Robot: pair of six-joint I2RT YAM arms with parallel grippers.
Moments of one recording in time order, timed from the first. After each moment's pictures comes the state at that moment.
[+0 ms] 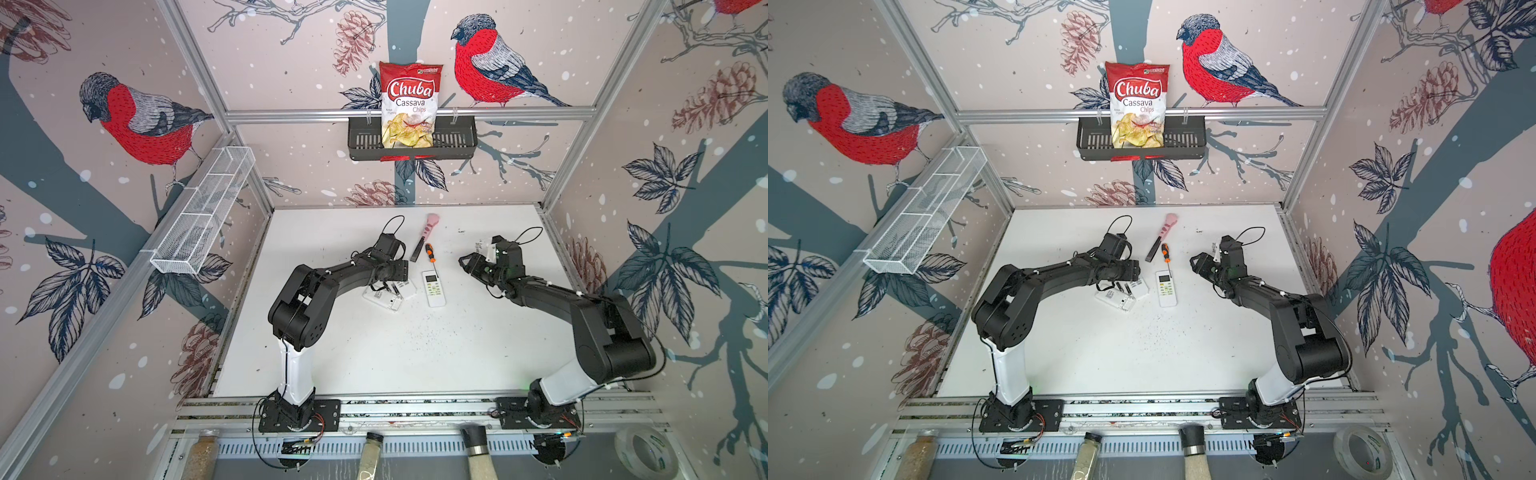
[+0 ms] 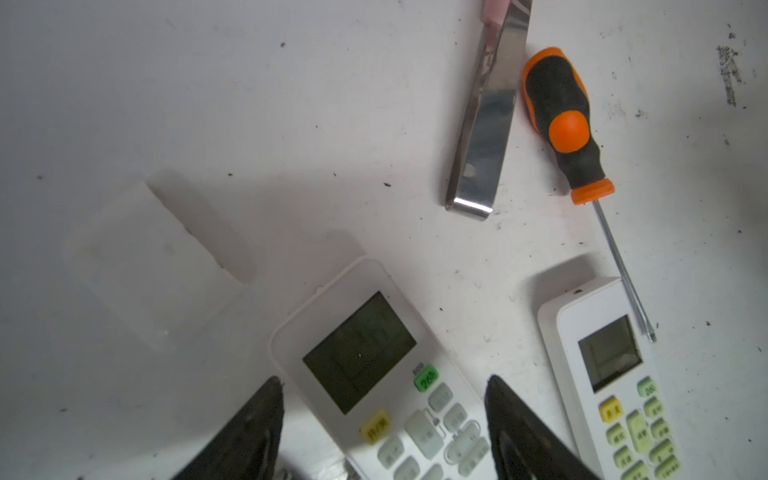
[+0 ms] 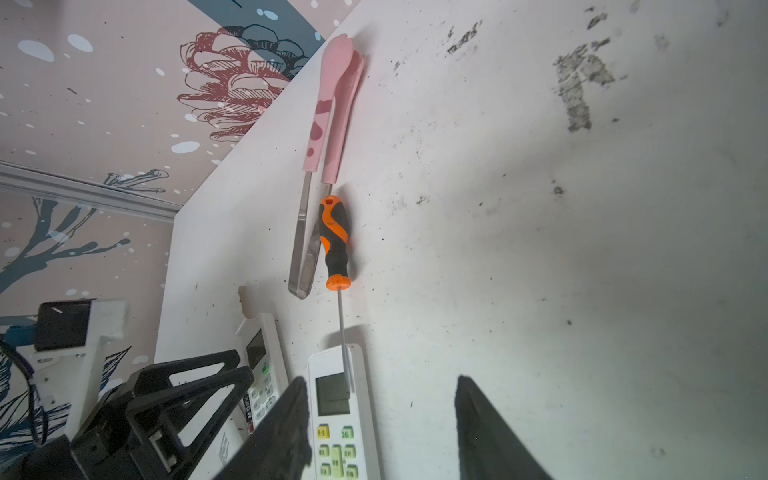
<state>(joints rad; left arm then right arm) -0.56 1.96 1.26 -0.25 0.03 -0.42 0.27 1.57 0.74 0.21 -0.30 0.68</state>
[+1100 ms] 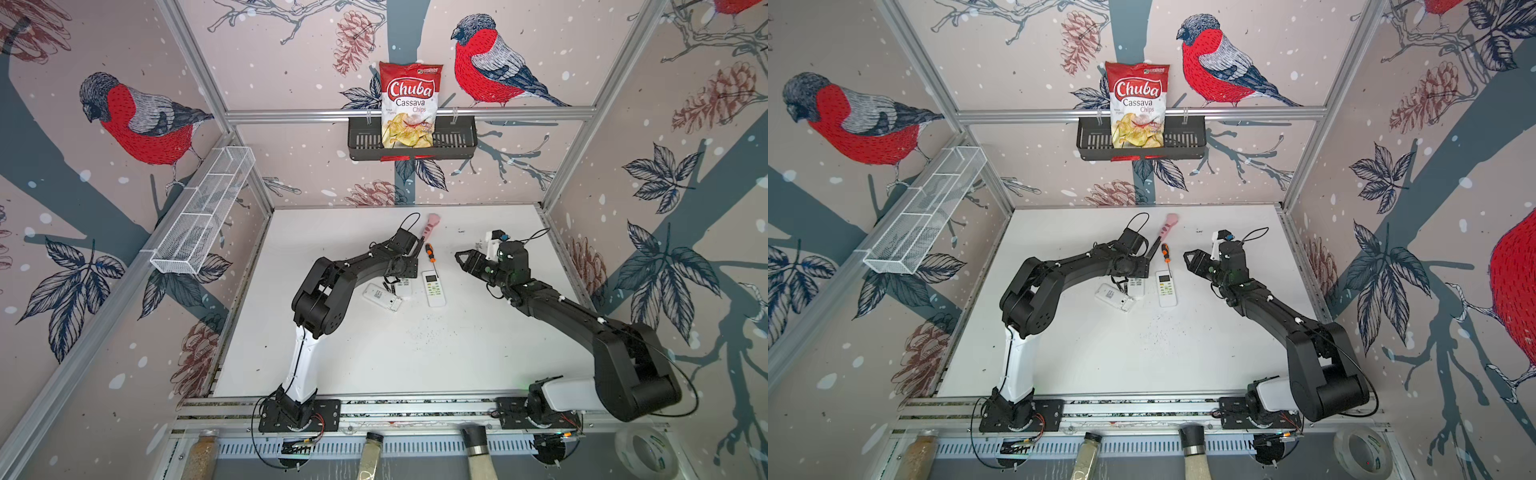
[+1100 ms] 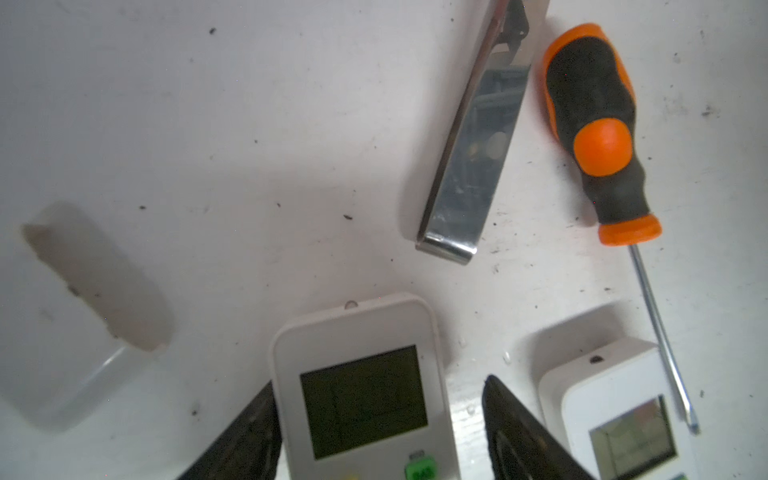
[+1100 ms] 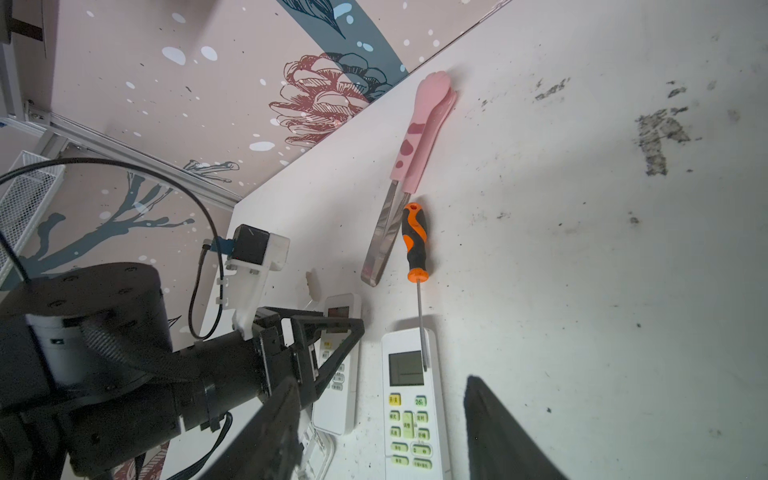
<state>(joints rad) -0.61 2.14 1.53 -0.44 -0.05 -0.46 0.33 1.38 0.72 0.18 -0.29 0.65</state>
